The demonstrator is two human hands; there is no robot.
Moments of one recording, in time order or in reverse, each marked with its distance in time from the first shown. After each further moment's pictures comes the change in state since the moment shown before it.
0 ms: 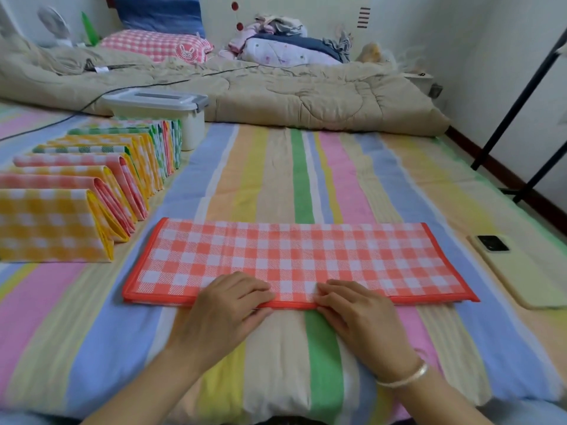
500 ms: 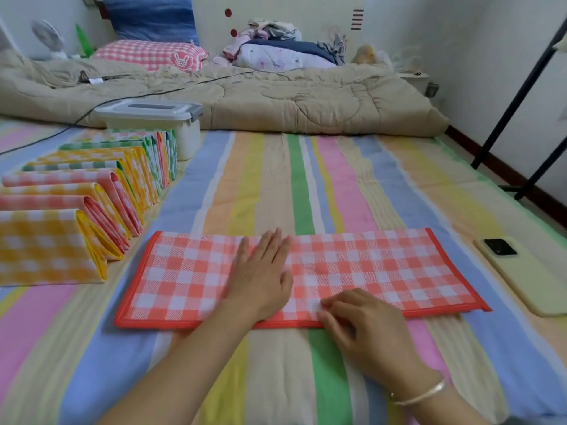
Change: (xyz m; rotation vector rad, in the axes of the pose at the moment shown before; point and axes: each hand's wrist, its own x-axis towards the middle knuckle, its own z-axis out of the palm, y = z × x) left_hand 0.088 -0.010 0.040 0.226 -0.476 -0.347; right_hand 0.013 -0.006 -0.011 0.011 -0.137 0.221
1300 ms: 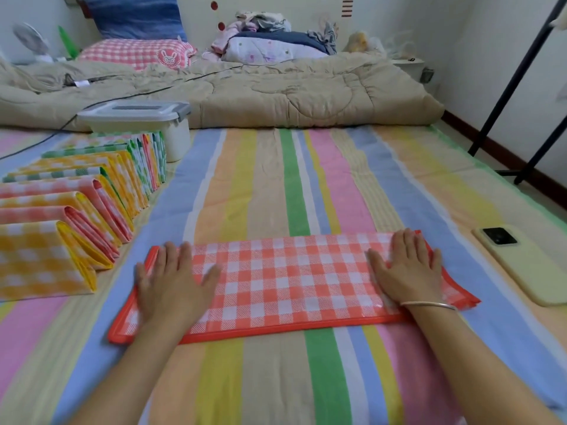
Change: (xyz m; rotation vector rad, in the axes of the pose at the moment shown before) left_hand -0.038 -0.084 -0.002 0.058 -0.004 -0.572; right_hand 0.048 0.111 0.021 -0.197 -0.200 0.748
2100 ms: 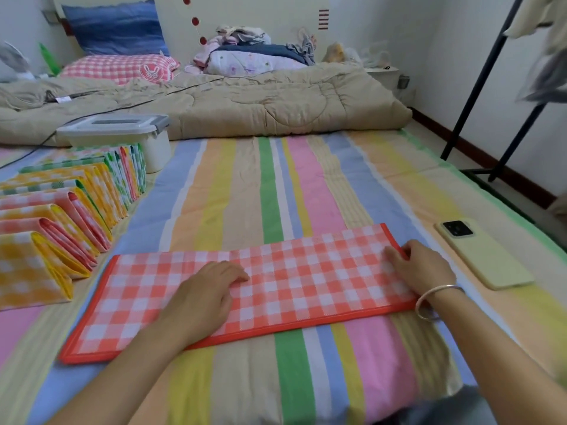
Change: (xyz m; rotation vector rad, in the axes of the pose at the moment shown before) left_hand -0.033 0.045 -0.017 -0.325 0.016 0.706; right_hand -0.003 0.061 -0.048 0.207 -0.010 0.133
